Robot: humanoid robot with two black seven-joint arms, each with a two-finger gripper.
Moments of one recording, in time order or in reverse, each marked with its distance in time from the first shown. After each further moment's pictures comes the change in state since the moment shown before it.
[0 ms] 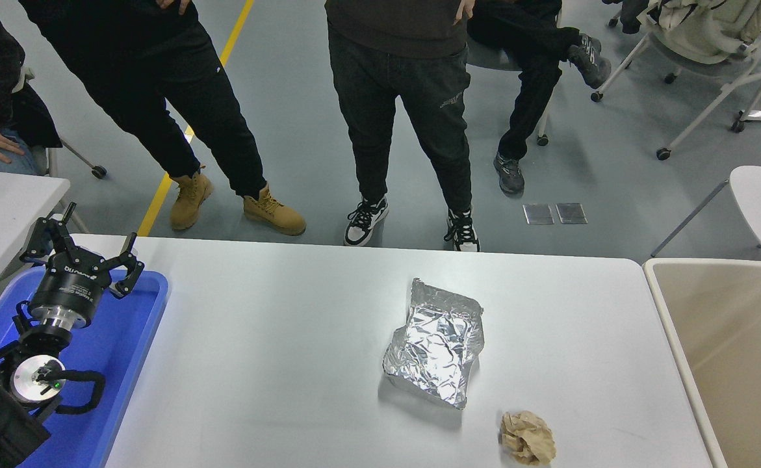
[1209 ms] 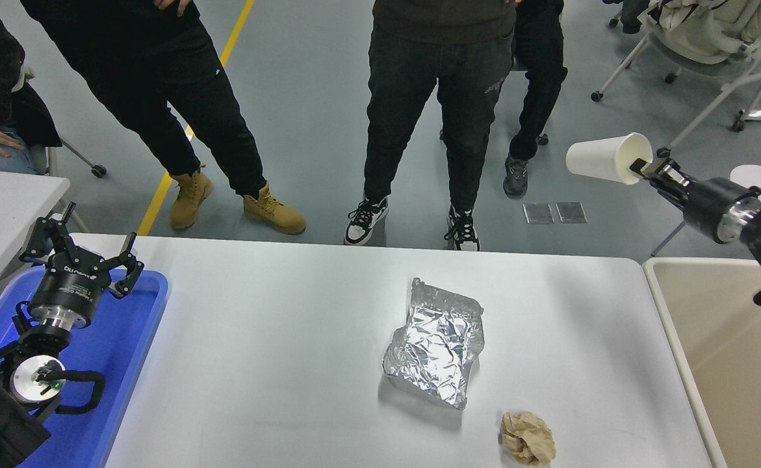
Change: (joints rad) left arm 0.000 0.000 0.000 0.000 0.000 0.000 0.000; right arm 0.183 0.152 0.255 0.080 -0.008 0.012 0.360
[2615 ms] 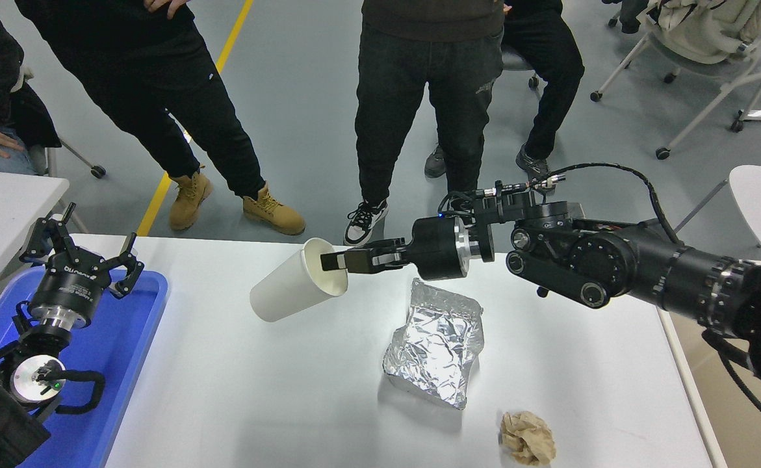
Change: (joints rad) left arm 0.000 0.000 0.000 0.000 0.000 0.000 0.000; right arm 0.251 0.287 0.071 0.776 -0.468 -0.003 0.030
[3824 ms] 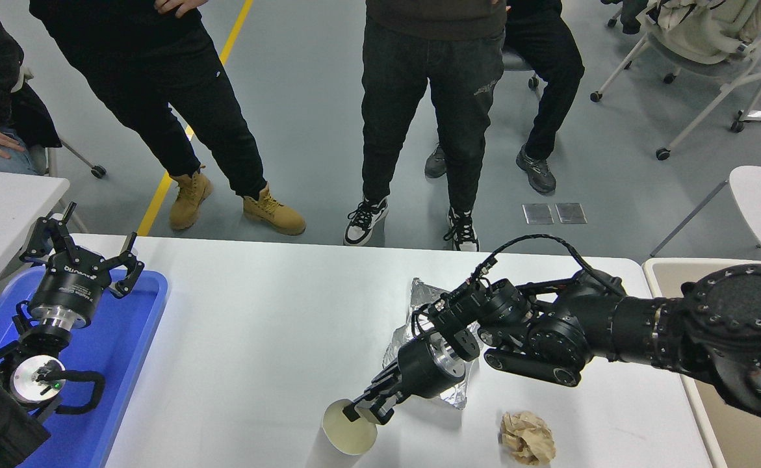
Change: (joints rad) left arm 0.000 0.000 0.000 0.000 0.000 0.000 0.000; right arm -0.022 0.182 -0.329 0.046 -0.217 -0.013 -0.028
